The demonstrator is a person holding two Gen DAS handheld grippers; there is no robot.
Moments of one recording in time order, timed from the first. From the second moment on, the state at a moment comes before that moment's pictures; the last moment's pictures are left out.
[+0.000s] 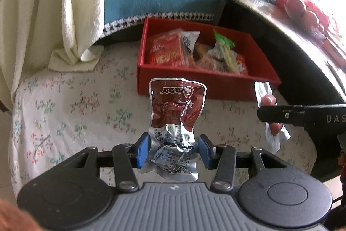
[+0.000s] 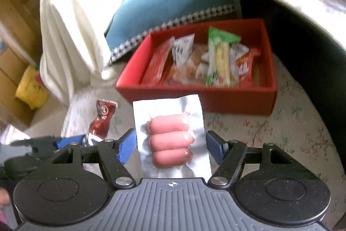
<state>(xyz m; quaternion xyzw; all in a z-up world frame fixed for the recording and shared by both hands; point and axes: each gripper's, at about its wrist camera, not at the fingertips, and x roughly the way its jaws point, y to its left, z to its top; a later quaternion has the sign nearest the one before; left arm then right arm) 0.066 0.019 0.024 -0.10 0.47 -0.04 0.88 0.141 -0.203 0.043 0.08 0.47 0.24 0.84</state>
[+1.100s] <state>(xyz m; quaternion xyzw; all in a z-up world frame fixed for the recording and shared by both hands) 0.197 0.004 0.041 -0.07 0.41 -0.02 0.91 0.241 -0.217 0.071 0.12 0.39 0.17 0.90</state>
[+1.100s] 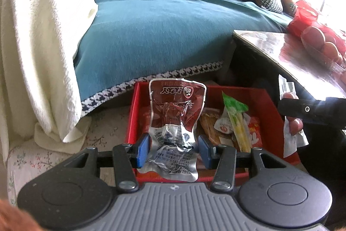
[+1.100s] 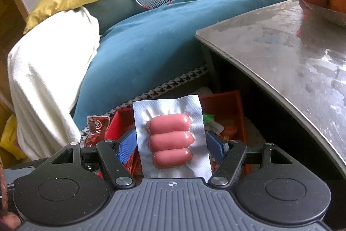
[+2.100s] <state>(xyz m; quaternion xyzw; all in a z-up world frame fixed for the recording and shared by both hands) 0.247 0.000 0.018 -0.07 0.43 0.00 0.90 0.290 -0.216 0.042 0.10 0.42 0.13 0.89</state>
